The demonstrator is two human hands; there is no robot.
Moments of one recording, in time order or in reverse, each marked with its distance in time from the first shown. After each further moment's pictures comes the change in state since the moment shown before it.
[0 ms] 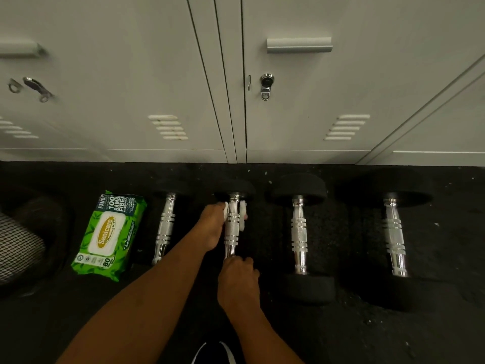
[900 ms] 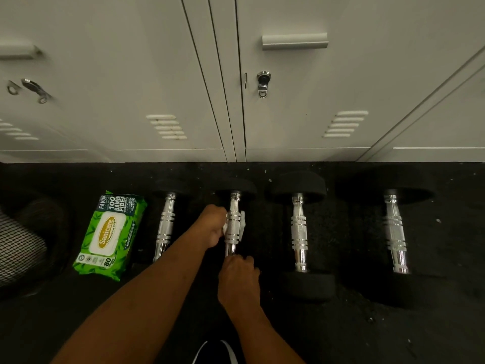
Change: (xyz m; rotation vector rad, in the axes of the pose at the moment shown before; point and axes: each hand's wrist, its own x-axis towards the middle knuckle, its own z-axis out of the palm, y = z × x) left_hand 0.001 0.001 -0.001 0.154 0.065 -0.011; right_hand -0.001 0.000 -0.003 -0.019 0.009 -0.001
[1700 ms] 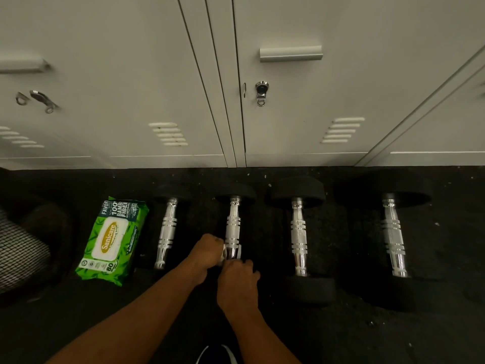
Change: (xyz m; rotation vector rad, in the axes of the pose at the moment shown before) left_hand -0.027 -0.046 -0.011 0.487 0.015 0.090; right_hand -0.002 -0.005 -0.004 0.016 -0.010 0.021
